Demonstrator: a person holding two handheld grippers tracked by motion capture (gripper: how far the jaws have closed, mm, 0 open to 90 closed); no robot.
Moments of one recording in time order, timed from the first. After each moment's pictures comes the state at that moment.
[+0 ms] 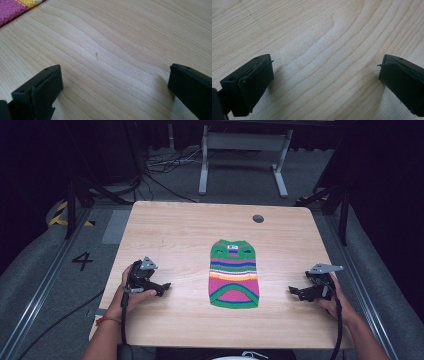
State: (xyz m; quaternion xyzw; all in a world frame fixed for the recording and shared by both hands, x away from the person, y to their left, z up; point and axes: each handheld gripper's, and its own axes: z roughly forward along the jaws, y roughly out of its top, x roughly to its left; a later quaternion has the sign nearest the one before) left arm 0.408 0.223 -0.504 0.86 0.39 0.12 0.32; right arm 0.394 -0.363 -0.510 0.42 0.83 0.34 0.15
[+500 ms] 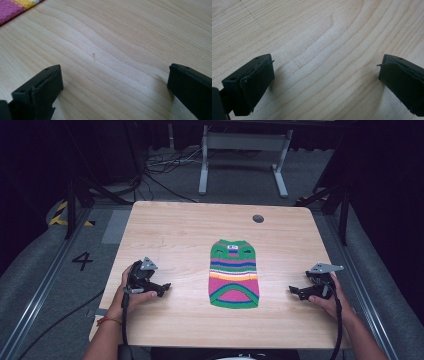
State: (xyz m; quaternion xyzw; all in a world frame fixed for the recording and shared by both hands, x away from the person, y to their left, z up) left arm 0.407 0.224 -0.504 0.86 0.38 0.12 0.32; right arm 0.396 -0.364 -0.510 0.42 0.83 0.34 0.16
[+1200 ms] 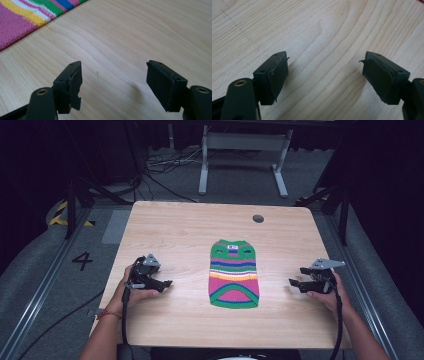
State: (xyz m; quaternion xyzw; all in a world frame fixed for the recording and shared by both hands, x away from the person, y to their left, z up) left arm 0.419 0.215 -0.491 0.88 0.36 0.08 0.31; right arm 0.402 -0.359 -0.491 0.40 0.83 0.36 0.17
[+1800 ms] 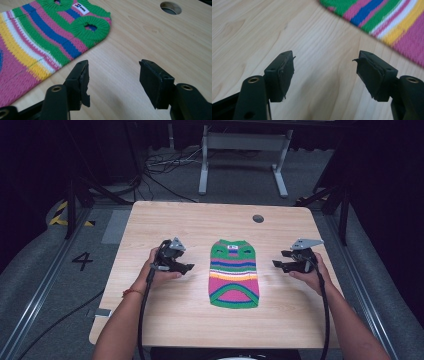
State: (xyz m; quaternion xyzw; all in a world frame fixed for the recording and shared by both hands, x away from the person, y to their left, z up) left arm 0.476 0.137 -0.476 0.89 0.29 0.11 0.34; right arm 0.459 -0.302 -0.464 0.35 0.85 0.36 0.17
